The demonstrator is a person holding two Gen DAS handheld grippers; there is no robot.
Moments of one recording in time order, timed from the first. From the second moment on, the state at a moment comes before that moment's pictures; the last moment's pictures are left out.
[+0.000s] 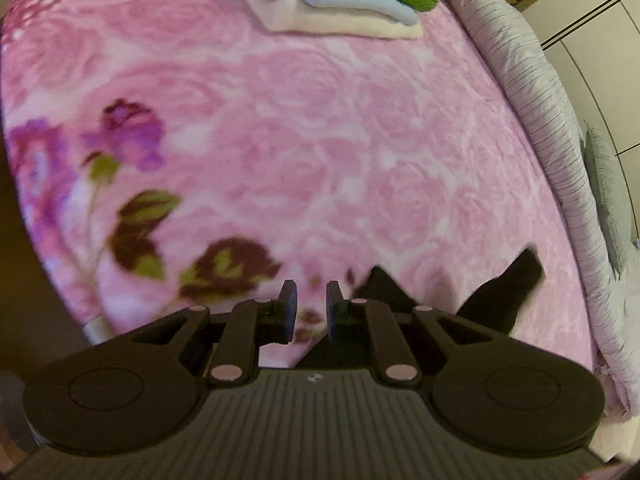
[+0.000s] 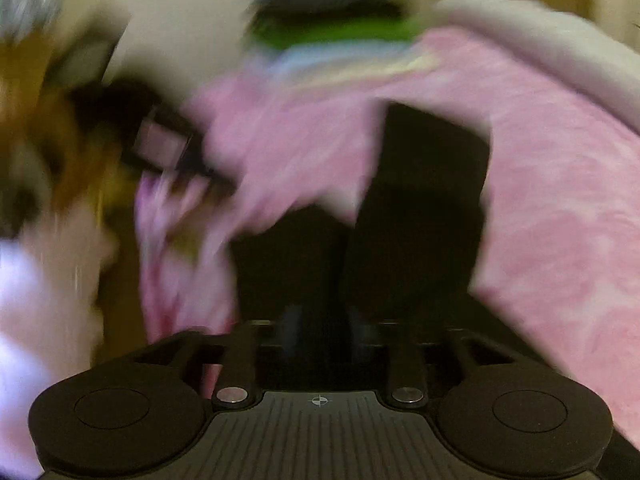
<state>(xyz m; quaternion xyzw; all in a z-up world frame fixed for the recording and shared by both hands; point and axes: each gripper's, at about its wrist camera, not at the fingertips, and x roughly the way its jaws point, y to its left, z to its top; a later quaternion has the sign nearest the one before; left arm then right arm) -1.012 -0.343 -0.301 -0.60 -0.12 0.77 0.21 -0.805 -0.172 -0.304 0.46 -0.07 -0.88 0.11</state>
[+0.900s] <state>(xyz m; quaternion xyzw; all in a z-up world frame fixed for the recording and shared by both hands) -0.965 -0.286 -0.318 -0.60 -0.23 0.72 0.28 -0.669 -0.133 -0.307 0.49 -0.02 -0.86 -0.11</state>
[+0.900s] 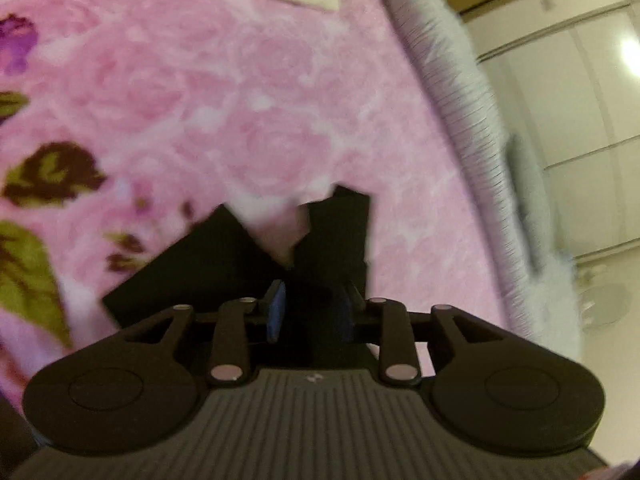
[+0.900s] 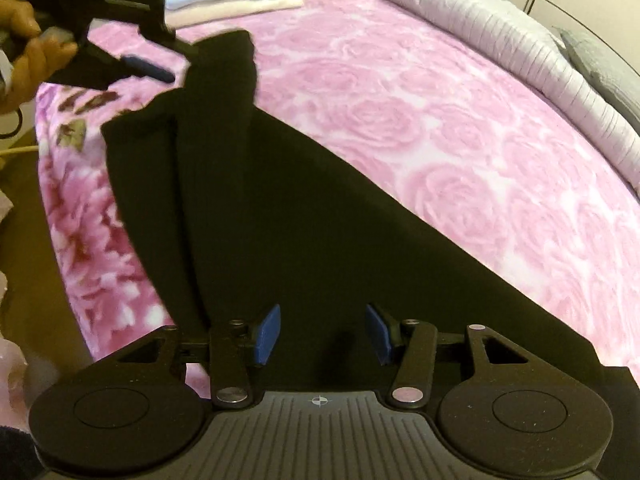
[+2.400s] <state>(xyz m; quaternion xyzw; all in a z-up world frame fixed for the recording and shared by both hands) -0.906 -0.035 -0.339 -0.58 0.21 0.71 0.35 -0.547 -0.014 -0.342 0.25 -0.60 -0.70 -0.30</state>
